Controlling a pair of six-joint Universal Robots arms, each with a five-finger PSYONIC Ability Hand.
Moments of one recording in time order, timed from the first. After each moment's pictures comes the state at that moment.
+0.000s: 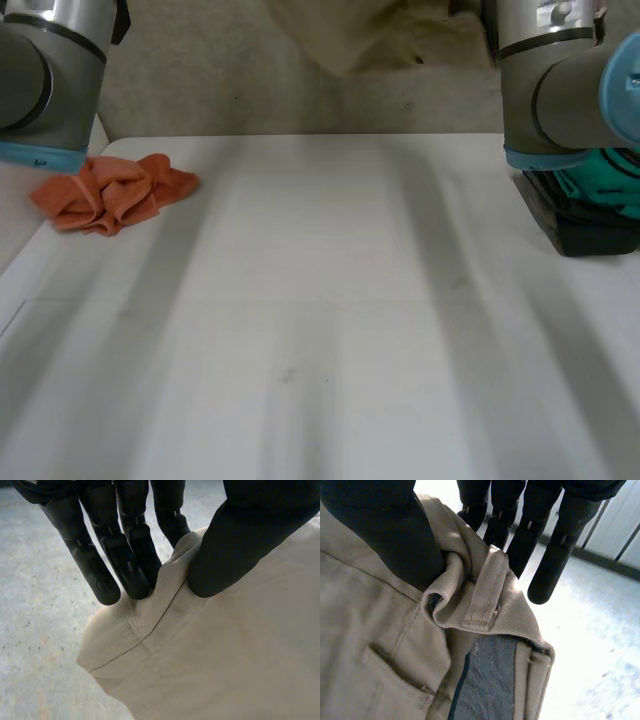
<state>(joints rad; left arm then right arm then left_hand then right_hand) 4.37 -1.99 -0.94 3.65 -1.38 3.15 2.00 -1.02 0.92 -0.91 1.46 2.97 1.16 1.20 1.19 1.20 0.99 1.10 1.17 1.18 1.20 0.95</state>
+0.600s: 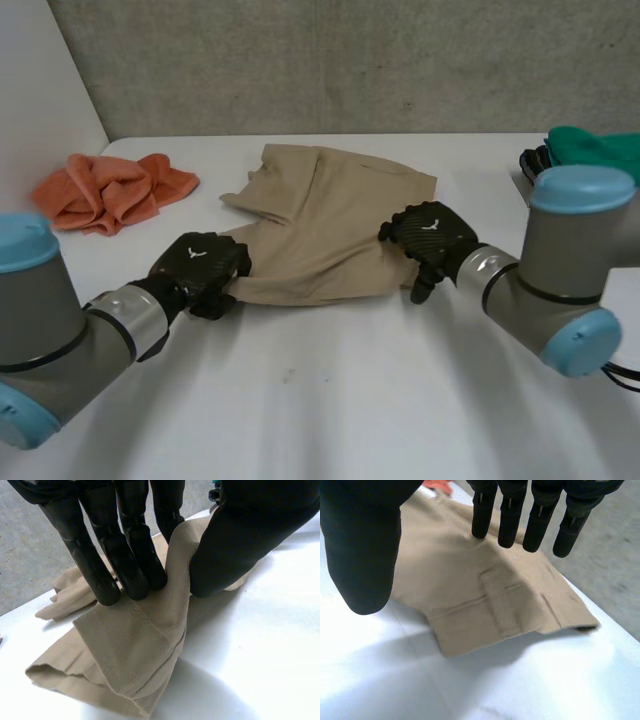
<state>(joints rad) 4.42 -1.90 -1.78 3.34 -1.18 3.41 1.97 -0.96 1.35 -0.04 1.27 2.68 1.16 1.20 1.19 1.20 1.00 0.41 0.41 0.42 0.41 0.22</state>
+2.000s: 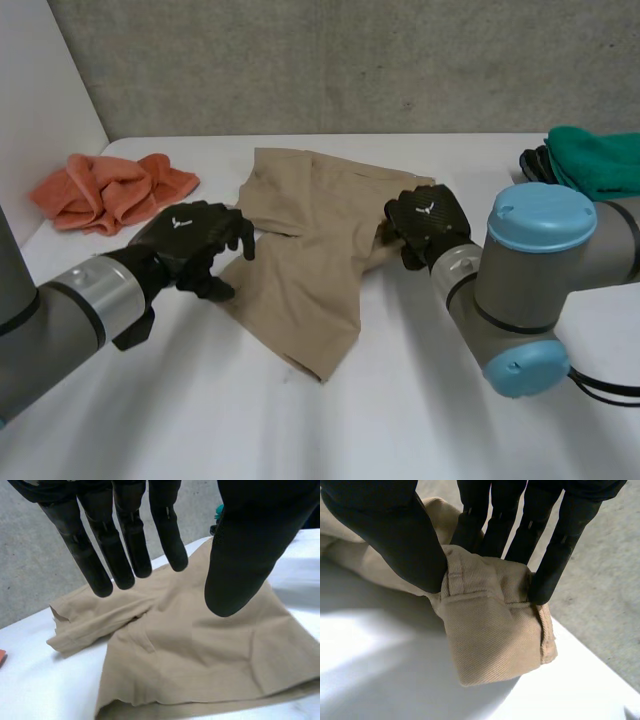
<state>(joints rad) 4.39 -1.71 -1.70 3.10 -1.20 3.30 2.11 -1.00 1.39 -0.22 1.58 2.78 0.70 0.71 0.71 0.70 0.53 1.12 1.17 1.15 1.20 0.97</state>
